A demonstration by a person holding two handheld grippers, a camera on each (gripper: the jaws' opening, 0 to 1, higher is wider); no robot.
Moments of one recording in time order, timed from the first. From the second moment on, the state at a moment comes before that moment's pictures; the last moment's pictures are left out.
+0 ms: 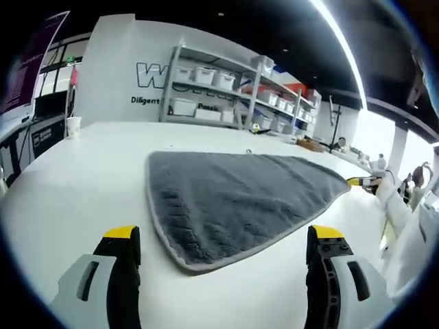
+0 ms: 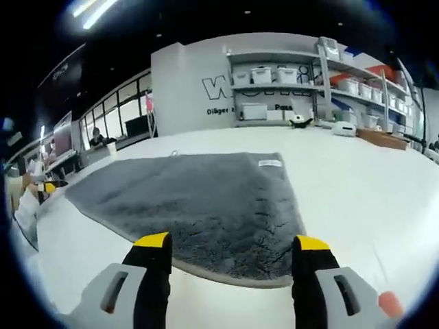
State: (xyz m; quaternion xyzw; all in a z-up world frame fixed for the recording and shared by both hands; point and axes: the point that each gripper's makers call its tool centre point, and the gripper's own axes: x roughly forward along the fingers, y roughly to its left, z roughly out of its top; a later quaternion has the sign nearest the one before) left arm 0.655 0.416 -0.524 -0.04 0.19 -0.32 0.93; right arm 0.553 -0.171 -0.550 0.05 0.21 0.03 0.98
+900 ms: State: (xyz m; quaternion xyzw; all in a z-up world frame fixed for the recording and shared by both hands) left arm 0.656 0.422 -0.520 -0.04 0.18 -0.32 0.93; right arm 0.570 -0.183 -0.529 0.03 0.22 0.02 0.98
